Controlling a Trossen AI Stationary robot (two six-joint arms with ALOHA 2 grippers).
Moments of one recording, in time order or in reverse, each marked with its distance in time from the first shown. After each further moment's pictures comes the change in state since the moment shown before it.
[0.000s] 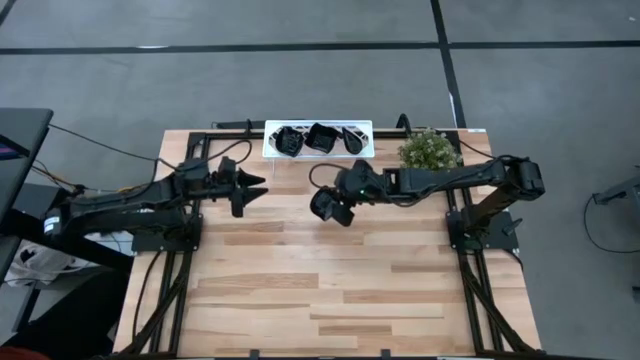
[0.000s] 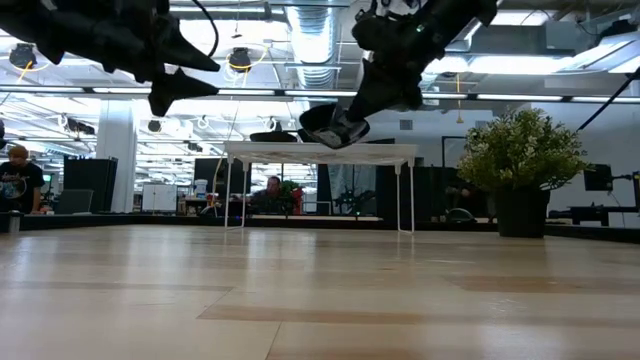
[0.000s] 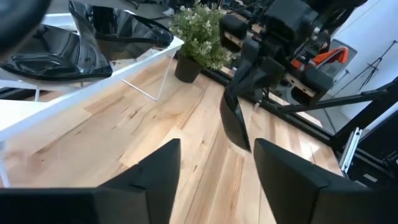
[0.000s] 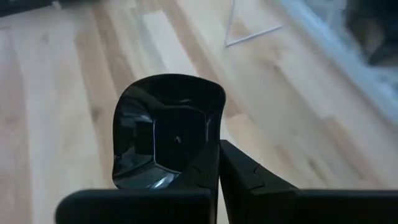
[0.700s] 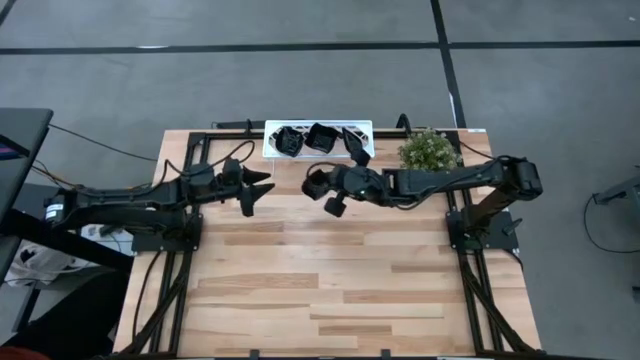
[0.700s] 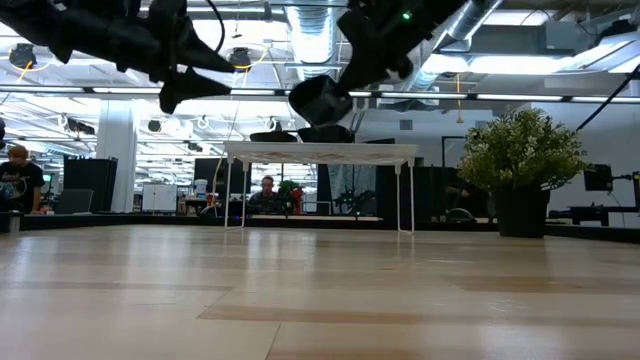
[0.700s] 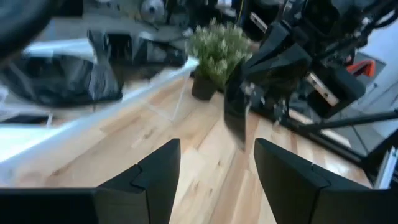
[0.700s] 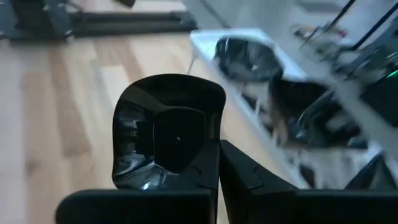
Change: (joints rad) left arm -0.103 0.106 0.000 0.143 -0.208 0.012; right arm 0.037 0.005 0.032 0.139 0.262 -0.197
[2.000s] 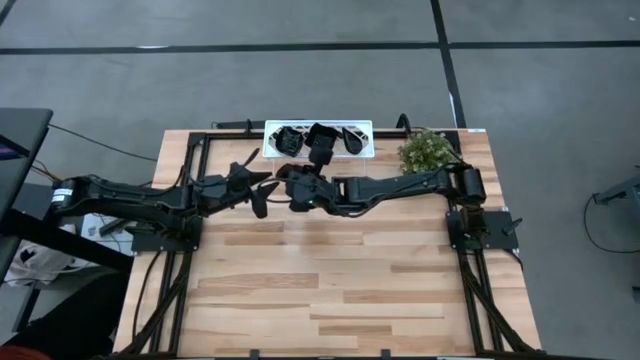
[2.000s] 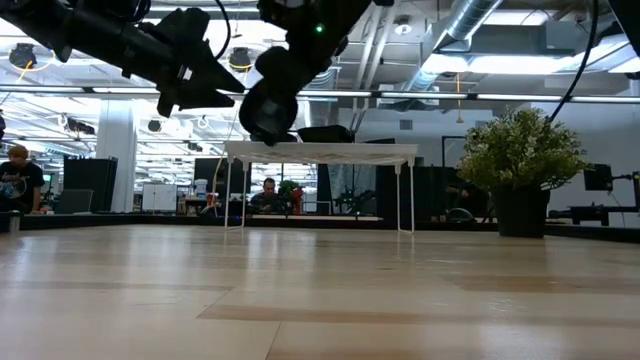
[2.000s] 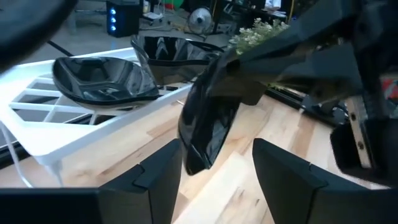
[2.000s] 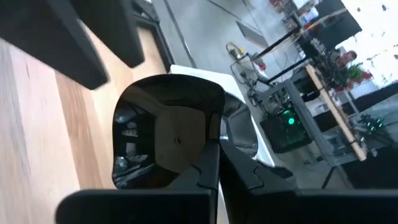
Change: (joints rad) left arm -0.164 0.150 0.001 0.107 -0.380 0.050; right arm 0.038 0.438 0.511 -0.088 0.338 -0.362
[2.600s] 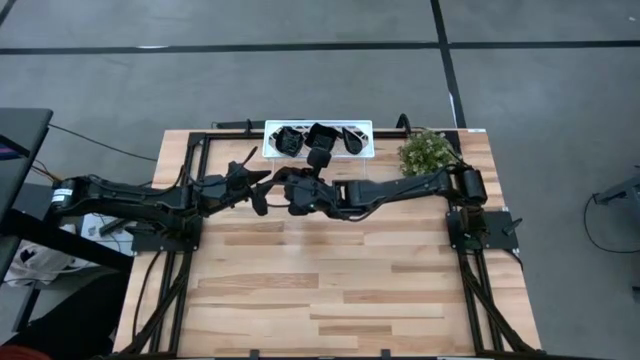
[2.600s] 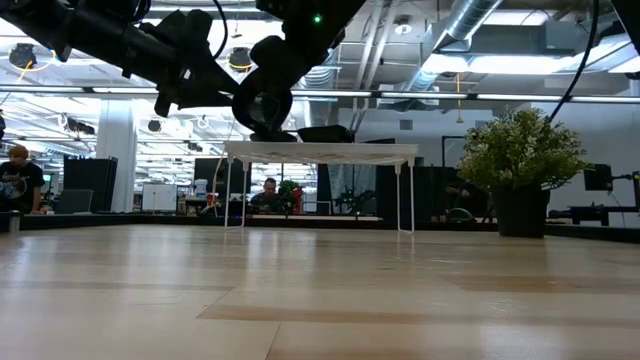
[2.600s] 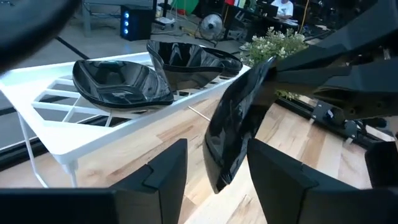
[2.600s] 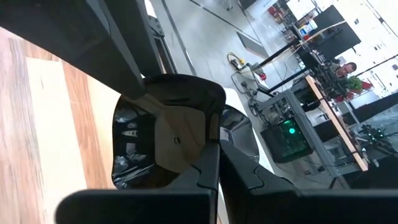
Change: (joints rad) left arm 0.001 0.000 0.000 0.007 -0.052 -0.026; right arm 0.021 0.000 0.000 0.041 0.005 -0.042
